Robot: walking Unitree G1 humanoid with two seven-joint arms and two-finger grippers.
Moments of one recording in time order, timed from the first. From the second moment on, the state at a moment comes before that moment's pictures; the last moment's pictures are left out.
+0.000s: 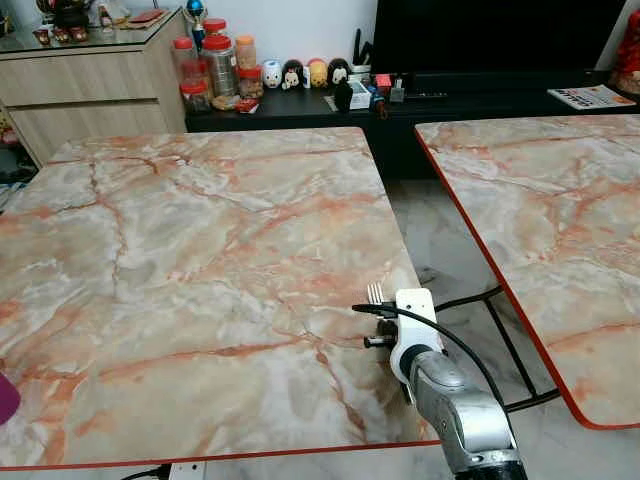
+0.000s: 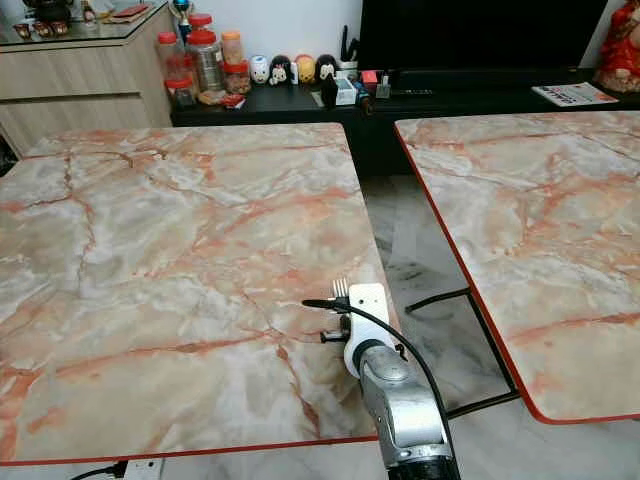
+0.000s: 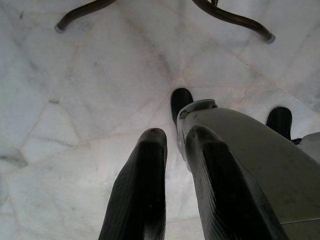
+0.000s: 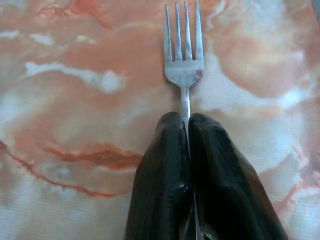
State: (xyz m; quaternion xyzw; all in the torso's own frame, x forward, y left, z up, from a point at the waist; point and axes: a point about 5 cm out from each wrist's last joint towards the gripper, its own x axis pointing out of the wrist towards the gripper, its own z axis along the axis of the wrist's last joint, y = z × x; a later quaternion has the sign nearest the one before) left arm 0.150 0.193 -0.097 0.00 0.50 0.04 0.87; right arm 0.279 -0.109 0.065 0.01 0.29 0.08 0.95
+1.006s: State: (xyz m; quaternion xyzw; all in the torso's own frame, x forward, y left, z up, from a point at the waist) left arm 0.158 0.199 -0.093 0.02 0.48 0.06 0.88; right arm 0.305 -0.091 0.145 0.01 -0.04 0.15 0.99
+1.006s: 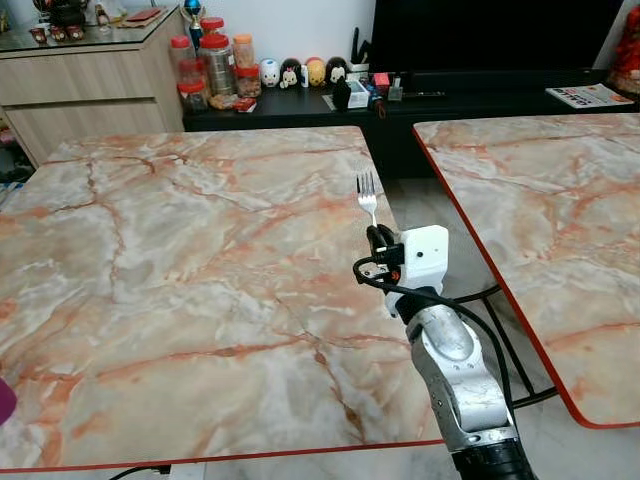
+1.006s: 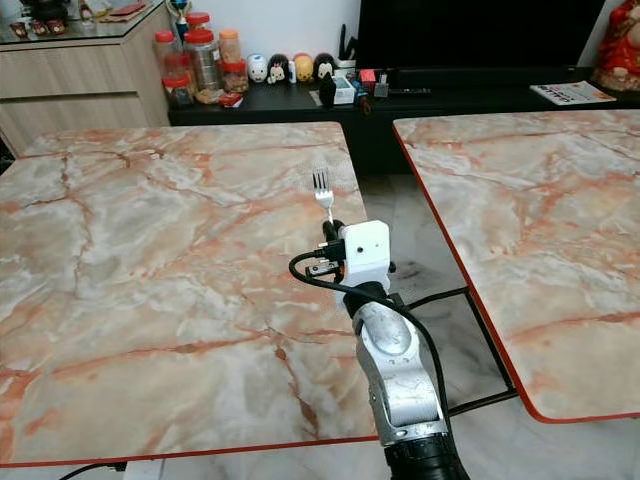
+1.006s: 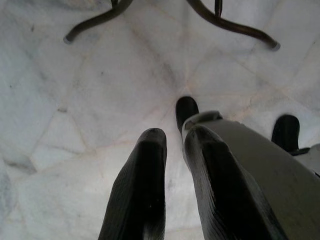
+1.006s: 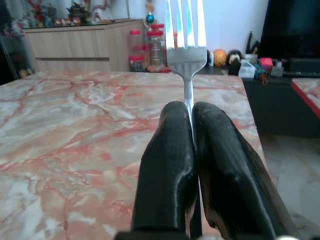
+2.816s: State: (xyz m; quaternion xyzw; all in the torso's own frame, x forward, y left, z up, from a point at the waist) left arm 0.153 0.193 -0.096 0.02 0.49 0.05 0.87; right arm 0.317 -0.103 0.143 0.00 -0.07 0.14 0.99
